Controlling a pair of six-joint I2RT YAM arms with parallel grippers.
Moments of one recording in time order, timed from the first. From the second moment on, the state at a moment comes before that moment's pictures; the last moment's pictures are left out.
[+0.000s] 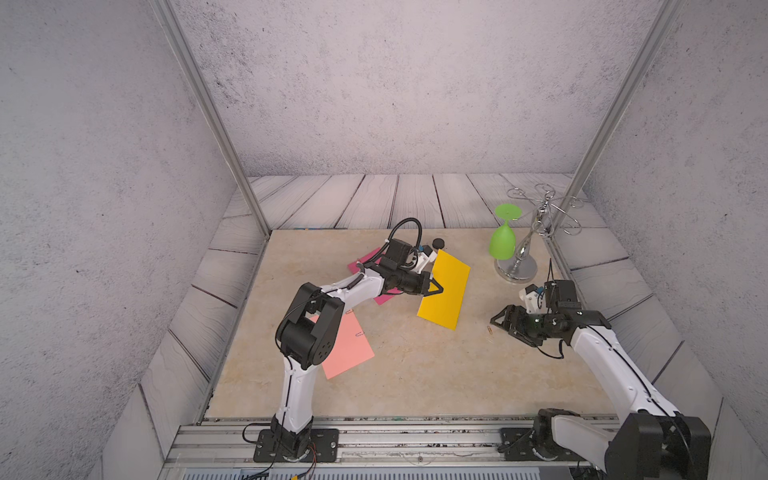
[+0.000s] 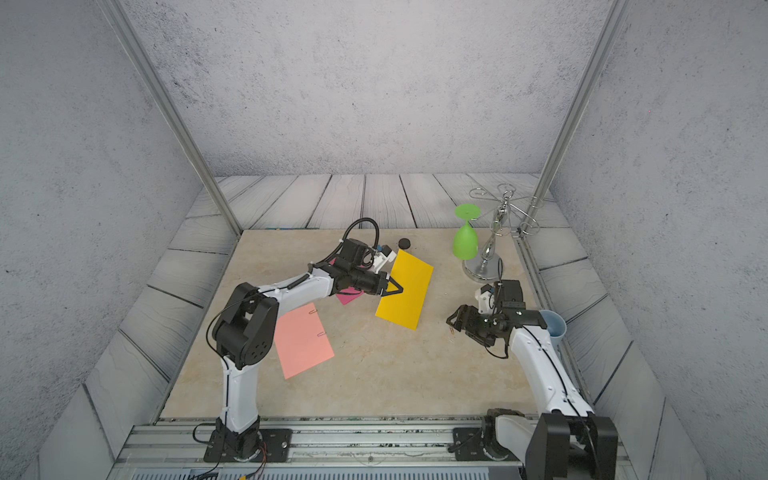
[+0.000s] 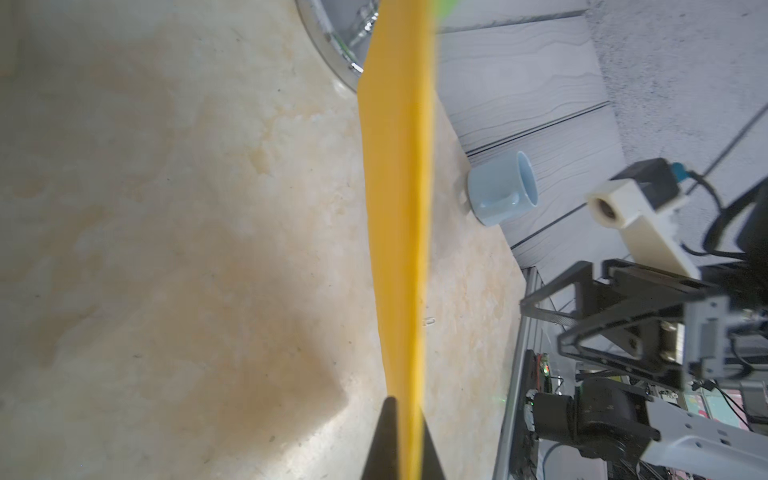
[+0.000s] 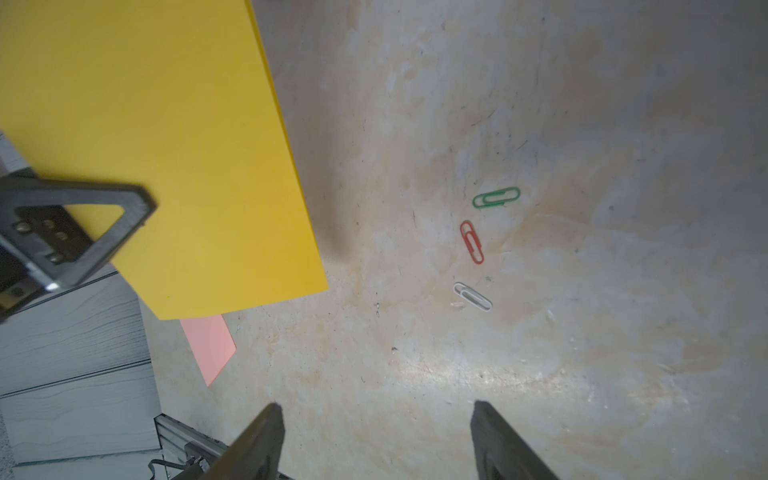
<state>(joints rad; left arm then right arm) -0.60 2.08 1.52 -0.20 0.78 -0.38 -0.04 1.12 0.79 -0.78 -0.53 0.38</state>
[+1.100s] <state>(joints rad) -0.64 2.17 1.66 -0.44 0.41 -0.37 -0.01 1.13 0.76 -0.71 -0.58 0.40</state>
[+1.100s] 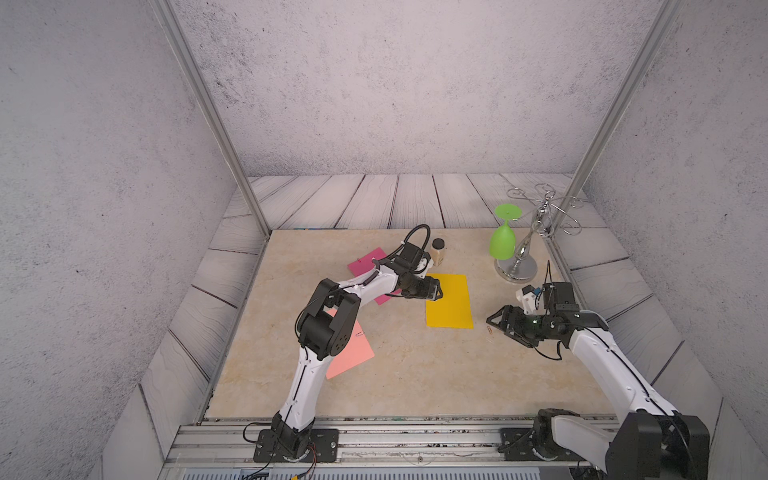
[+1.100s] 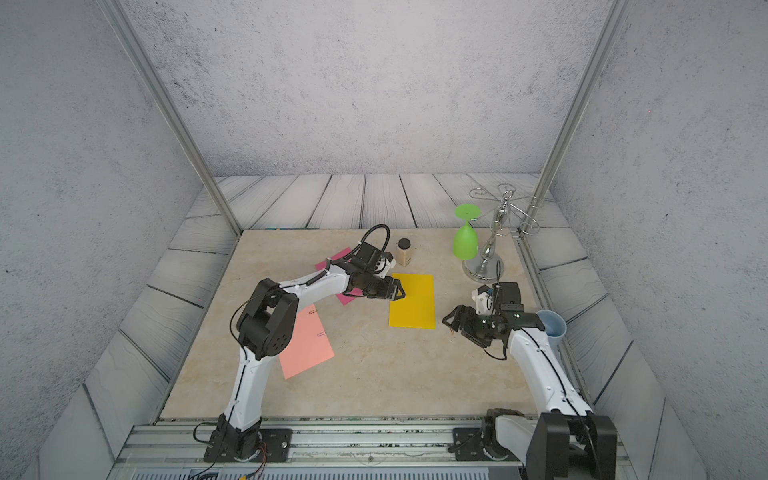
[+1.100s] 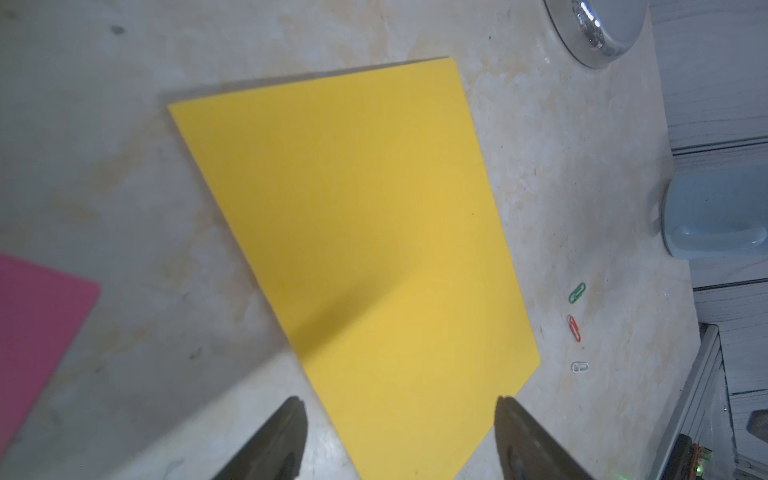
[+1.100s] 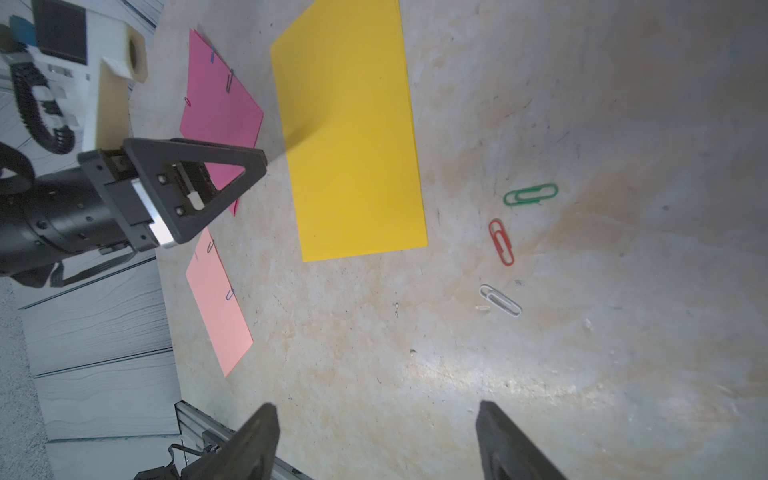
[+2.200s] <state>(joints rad) -0.49 2.26 1.83 -0.83 -0.14 -0.22 0.18 1.15 0.78 -0.64 -0.55 0.41</state>
